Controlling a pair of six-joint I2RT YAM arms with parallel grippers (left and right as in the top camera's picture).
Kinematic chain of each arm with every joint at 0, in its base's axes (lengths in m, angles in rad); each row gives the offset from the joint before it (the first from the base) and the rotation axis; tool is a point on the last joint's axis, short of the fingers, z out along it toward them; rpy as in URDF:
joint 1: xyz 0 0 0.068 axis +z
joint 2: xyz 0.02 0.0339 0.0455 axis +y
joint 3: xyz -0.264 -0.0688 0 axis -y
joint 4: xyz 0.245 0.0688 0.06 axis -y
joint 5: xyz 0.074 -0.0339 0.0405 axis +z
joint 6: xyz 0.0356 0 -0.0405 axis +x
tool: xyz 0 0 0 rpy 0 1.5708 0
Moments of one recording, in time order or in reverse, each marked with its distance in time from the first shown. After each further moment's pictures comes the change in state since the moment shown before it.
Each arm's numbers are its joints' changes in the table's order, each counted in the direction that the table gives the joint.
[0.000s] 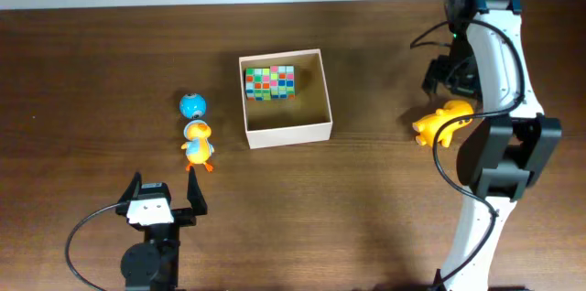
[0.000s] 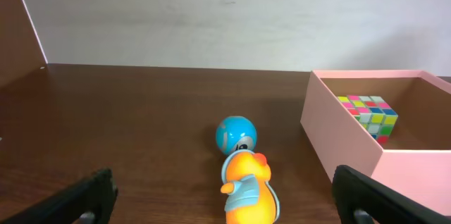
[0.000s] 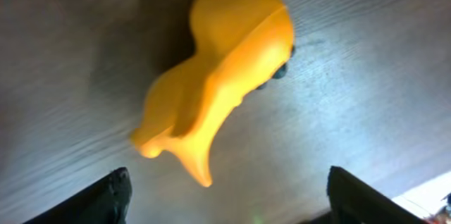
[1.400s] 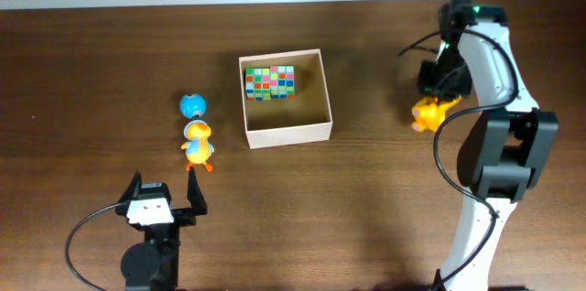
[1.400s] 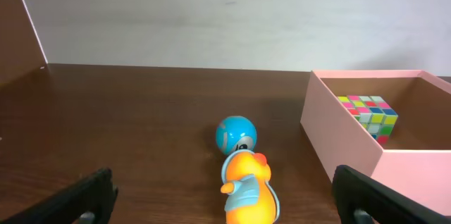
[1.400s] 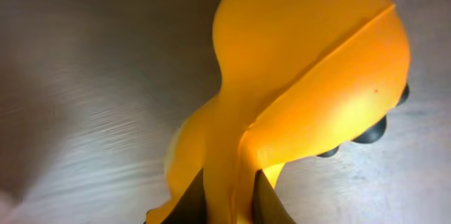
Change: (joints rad) left arm 0.000 0.000 0.000 0.000 0.000 0.000; right arm 0.005 -0.011 -0.163 0.257 0.164 -0.165
